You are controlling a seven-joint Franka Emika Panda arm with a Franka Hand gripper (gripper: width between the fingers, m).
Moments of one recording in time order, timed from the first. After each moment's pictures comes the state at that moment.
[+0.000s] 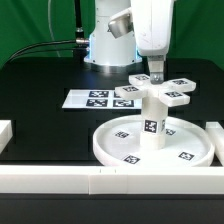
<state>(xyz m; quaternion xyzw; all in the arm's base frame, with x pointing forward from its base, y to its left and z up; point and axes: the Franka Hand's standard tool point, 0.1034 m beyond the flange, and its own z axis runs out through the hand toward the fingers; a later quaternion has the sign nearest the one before) 0.566 0.040 0.124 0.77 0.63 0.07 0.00</state>
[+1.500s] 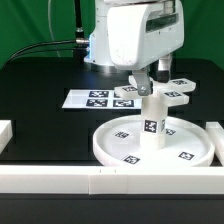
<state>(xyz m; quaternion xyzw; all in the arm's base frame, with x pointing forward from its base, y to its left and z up) 0.571 0.034 0.110 0.86 0.51 0.06 -0.01</state>
